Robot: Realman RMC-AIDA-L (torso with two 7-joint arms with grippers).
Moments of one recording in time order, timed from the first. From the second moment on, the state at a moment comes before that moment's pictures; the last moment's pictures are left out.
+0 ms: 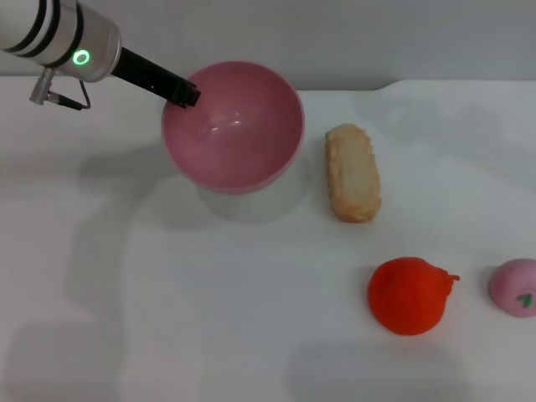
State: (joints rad) left arm -0.87 -2.05 1.03 1.01 2.60 1.27 -2.44; right arm 0.71 2.07 -1.00 -1.71 -2.36 -1.45 2.46
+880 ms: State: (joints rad) left arm -0.88 -2.06 1.04 1.01 2.56 1.27 -2.40; right arm 0.75 2.07 -1.31 -1.33 -2.04 -1.25 2.21
